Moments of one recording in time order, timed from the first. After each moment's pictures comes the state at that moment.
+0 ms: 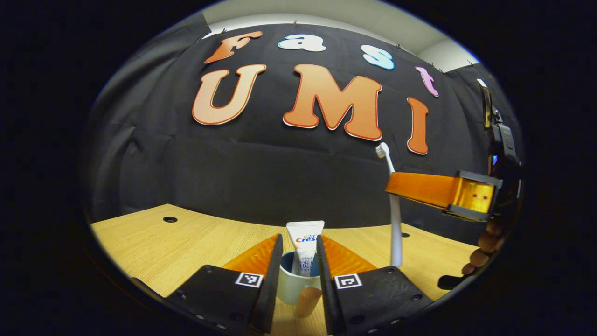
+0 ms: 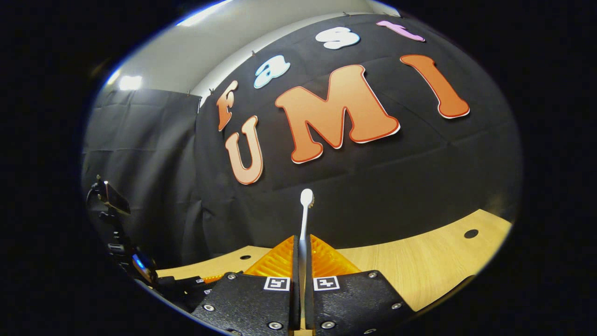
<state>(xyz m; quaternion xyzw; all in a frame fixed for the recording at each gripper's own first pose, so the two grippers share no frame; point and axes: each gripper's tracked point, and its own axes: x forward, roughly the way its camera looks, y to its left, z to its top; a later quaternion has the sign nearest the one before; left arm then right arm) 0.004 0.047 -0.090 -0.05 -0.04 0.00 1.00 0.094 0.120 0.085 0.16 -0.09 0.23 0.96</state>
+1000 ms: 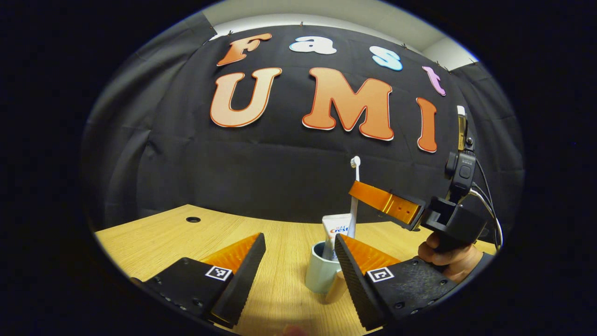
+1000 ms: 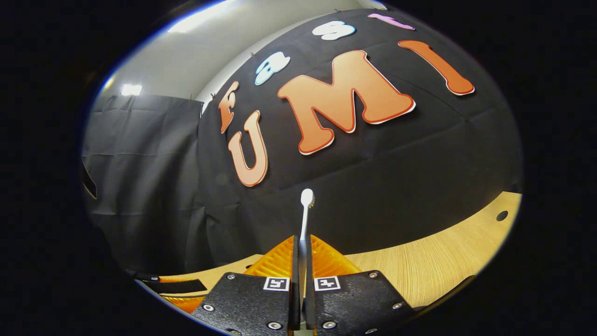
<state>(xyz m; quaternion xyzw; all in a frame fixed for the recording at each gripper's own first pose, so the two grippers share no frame) -0.024 0.089 -0.103 -0.04 -0.02 0.04 1.00 0.155 0.172 0.057 0.16 -0.11 0.24 0.95</state>
